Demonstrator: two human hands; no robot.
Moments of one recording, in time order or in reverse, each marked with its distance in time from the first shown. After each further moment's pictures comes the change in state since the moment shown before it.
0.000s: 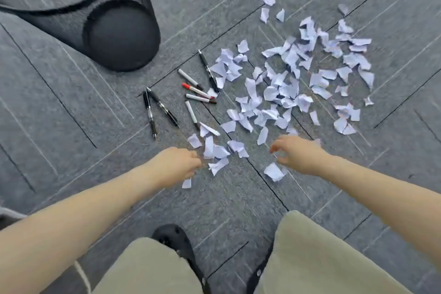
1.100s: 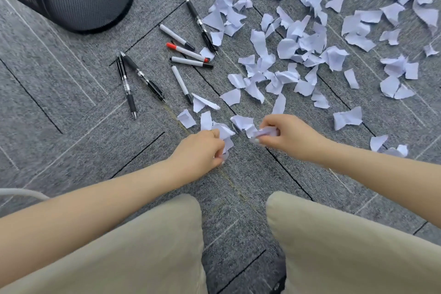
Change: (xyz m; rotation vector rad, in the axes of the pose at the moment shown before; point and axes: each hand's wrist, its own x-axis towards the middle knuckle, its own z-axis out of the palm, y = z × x) left_hand 0.083 0.037 0.053 -0.388 0.315 -0.187; right_hand 0.068 -0.001 0.087 0.605 0.245 -0.146
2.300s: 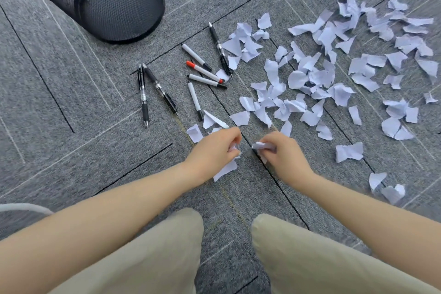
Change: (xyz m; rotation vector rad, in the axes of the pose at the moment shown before) left_hand 0.022 0.011 -0.017 -0.384 0.218 -0.108; right_hand 0.023 0.002 0.021 -0.014 0.294 0.021
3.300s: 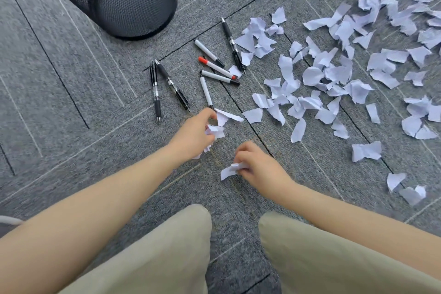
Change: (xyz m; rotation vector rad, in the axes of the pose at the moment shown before) left_hand 0.000 -0.050 -0.033 -0.086 0.028 -0.281; right_hand -0.014 -0.039 0.047 -0.130 -0.267 -0.245
